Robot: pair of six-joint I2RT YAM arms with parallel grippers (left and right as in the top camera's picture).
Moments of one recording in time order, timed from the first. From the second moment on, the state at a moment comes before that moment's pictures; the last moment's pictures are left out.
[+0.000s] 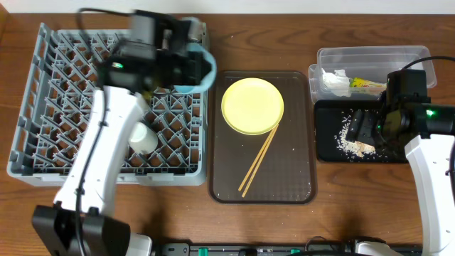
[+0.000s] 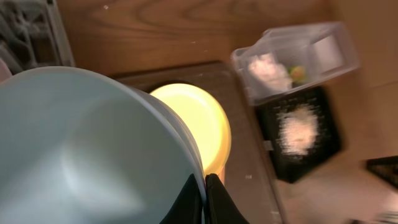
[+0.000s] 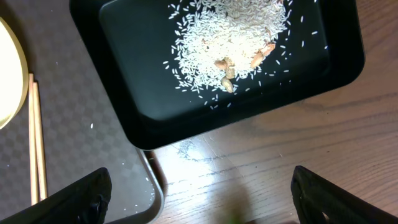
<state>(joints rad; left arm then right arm) -0.15 1.62 1.59 -0.86 0.59 -0.20 -0.06 1.35 1.25 -1.23 0.06 0.31</state>
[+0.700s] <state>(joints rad) 0.25 1.99 1.57 -0.98 1.33 -0.20 -0.06 1.35 1.25 -1.23 0.06 0.30</state>
